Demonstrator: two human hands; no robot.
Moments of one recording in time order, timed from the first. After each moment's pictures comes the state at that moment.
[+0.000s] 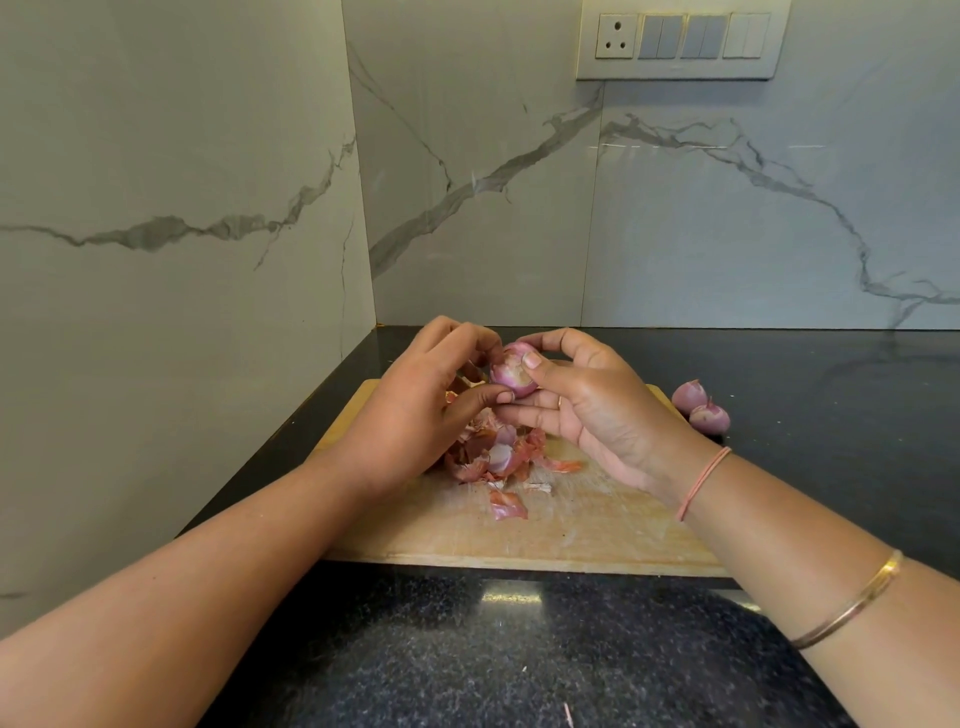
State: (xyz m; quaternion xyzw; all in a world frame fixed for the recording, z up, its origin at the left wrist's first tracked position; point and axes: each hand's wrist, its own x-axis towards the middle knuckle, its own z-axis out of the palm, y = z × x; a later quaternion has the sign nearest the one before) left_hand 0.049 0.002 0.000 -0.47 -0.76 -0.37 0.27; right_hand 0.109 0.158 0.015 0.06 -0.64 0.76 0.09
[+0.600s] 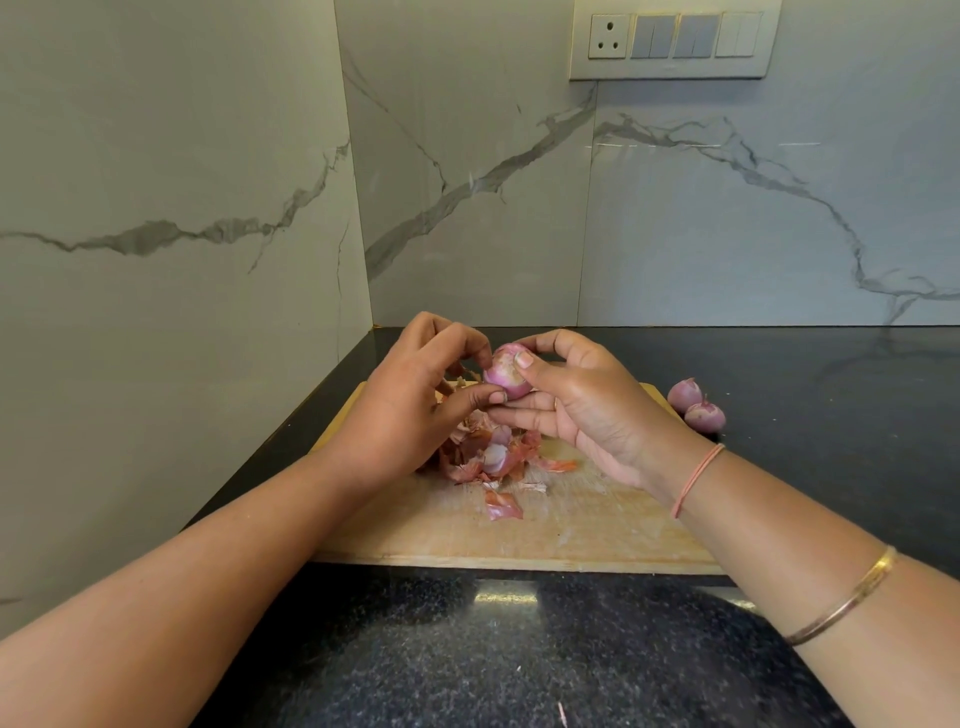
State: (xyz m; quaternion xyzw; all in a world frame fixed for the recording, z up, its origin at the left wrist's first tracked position) left_hand 0.046 -0.001 0.001 -0.45 -0.78 -0.37 0.25; right_hand 0.112 0.156 0.017 0.05 -0.66 0.75 0.09
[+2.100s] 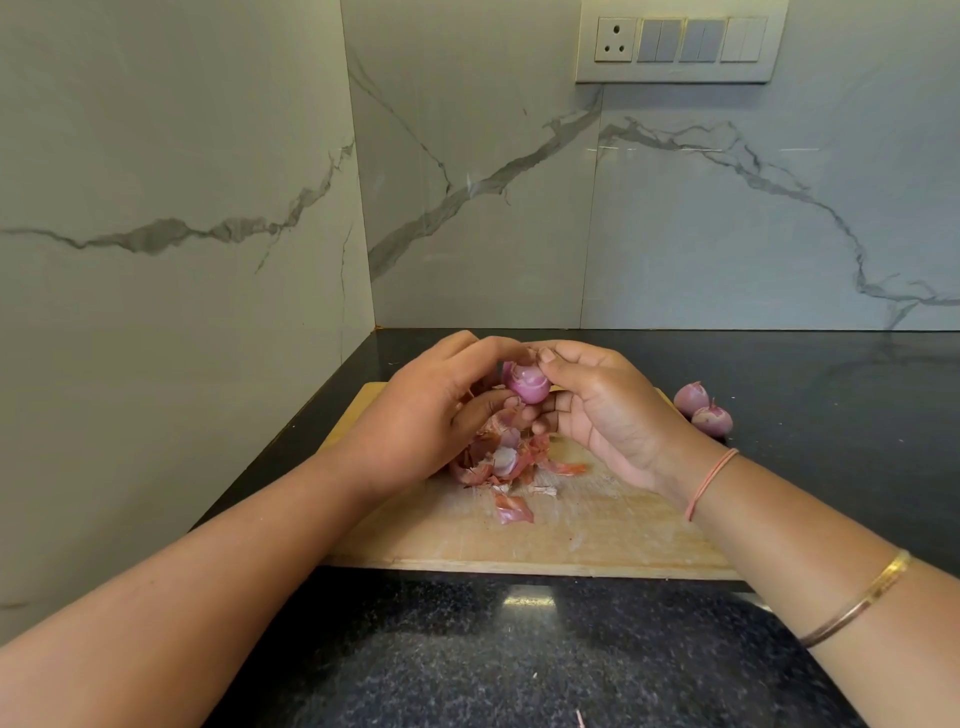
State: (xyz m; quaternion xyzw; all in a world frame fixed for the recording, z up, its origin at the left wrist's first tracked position) left_hand 0.045 -0.001 0.002 -0.50 -0.77 -0.31 0.26; right_hand 0.107 0.163 0.011 0.08 -0.69 0.72 0.09
